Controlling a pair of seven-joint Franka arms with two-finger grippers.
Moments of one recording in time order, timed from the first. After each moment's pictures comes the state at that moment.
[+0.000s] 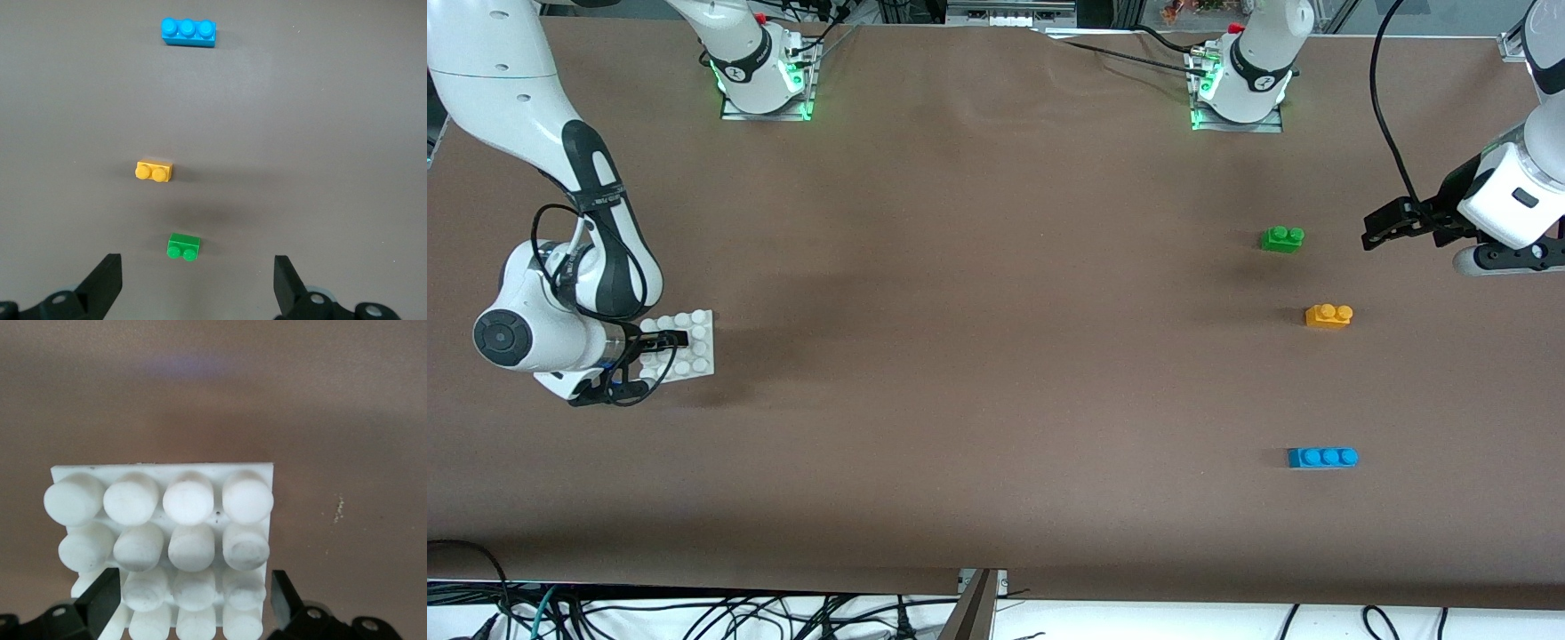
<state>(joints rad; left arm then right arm) 0.10 0.00 -0.11 -1.73 -0.01 1.66 -0.09 -0.06 0.65 -0.07 -1.73 -0.07 2.16 -0.26</state>
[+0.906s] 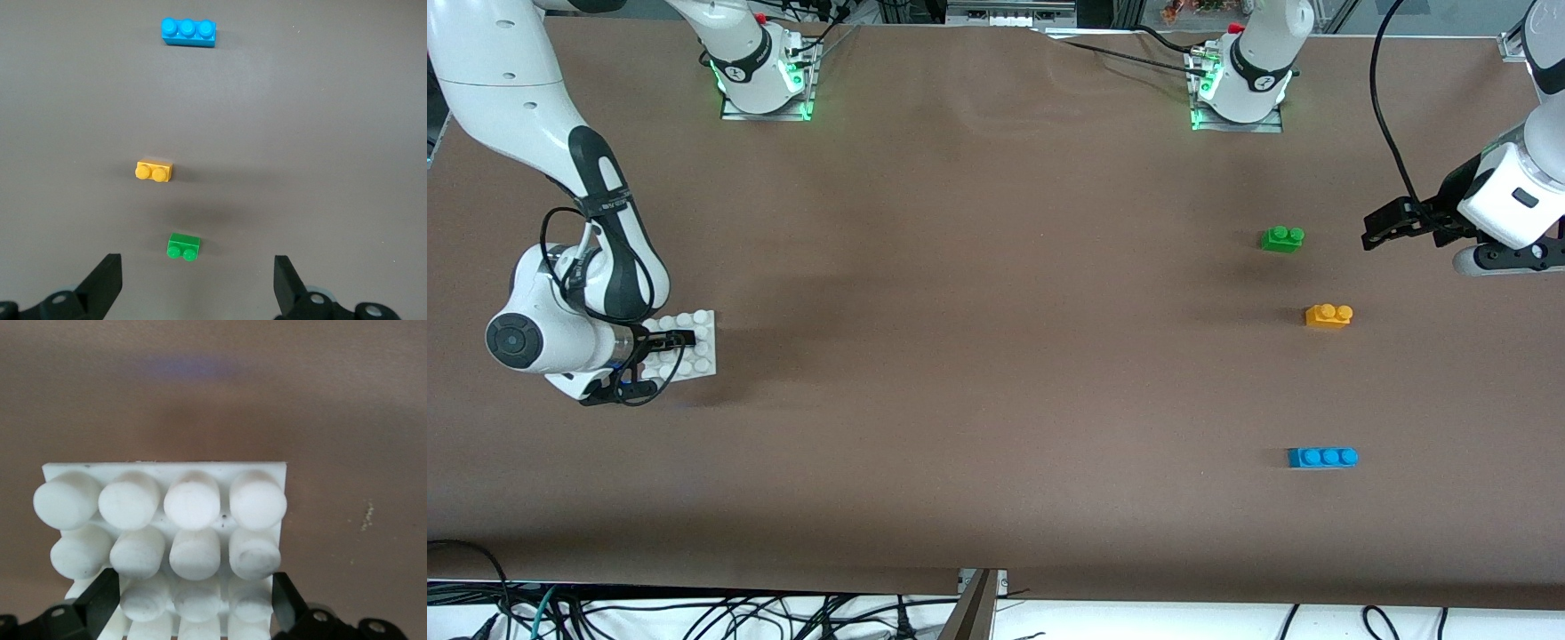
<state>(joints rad) 0.10 0.00 -0.11 -1.73 -0.01 1.66 -0.09 -0.06 0.67 -0.06 -1.73 -0.05 2.16 -0.26</state>
